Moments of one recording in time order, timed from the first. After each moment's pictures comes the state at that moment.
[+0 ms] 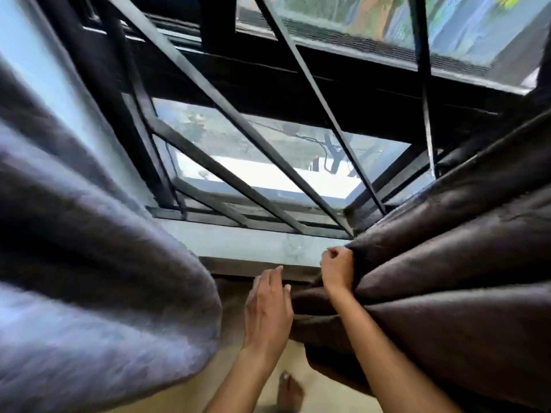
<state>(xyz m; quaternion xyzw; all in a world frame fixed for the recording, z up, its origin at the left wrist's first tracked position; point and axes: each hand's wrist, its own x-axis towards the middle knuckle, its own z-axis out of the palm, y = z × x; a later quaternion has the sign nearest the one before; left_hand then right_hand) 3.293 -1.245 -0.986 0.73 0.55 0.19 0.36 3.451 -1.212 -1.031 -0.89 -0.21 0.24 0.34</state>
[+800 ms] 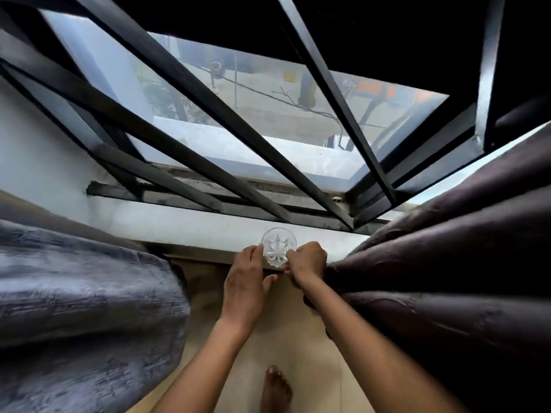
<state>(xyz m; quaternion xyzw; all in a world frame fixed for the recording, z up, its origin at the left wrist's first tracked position) 3.353 -1.195 -1.093 0.75 0.57 0.12 0.31 3.489 -1.175 -1.162 -0.87 -0.22 0.38 0.21</state>
